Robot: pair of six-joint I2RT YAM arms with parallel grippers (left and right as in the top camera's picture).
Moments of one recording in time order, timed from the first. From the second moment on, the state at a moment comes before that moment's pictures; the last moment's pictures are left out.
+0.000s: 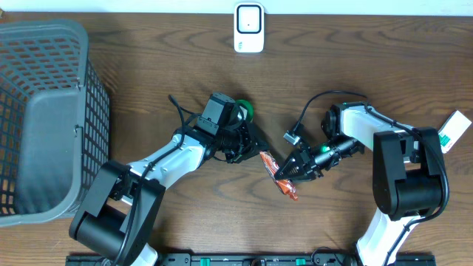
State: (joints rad) left arm -0.50 1.74 0.89 -0.08 0.76 -1.10; right arm 0.14 1.97 1.07 -1.33 -1.11 -0.52
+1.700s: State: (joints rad) left arm -0.43 1.75 0.89 -0.31 0.78 -1.22; right arm 0.73 1.55 1.19 -1.09 0.18 0.23
